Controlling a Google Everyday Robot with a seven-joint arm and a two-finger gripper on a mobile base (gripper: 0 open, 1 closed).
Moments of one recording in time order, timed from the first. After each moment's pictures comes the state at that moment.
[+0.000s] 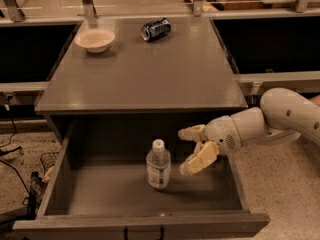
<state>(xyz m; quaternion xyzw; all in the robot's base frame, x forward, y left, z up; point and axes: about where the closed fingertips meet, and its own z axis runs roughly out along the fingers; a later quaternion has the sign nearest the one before) 0.450 -0.055 0.767 -0.46 0.69 0.49 0.26</state>
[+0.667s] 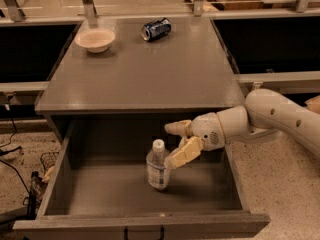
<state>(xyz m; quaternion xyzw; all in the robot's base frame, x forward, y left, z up) 0.467 -0.017 0.772 -0.46 0.67 0.51 0.29</state>
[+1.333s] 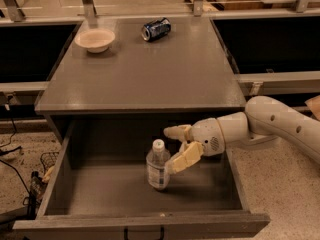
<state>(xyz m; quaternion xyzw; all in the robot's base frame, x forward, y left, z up) 0.457 -0.015 0.767 -0.45 0.66 0.53 0.29</state>
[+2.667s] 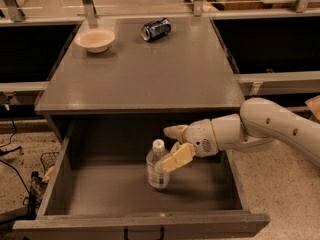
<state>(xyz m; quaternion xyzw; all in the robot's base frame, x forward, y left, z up) 0.471 -0.006 0.752 -0.44 0.69 0.48 0.31</state>
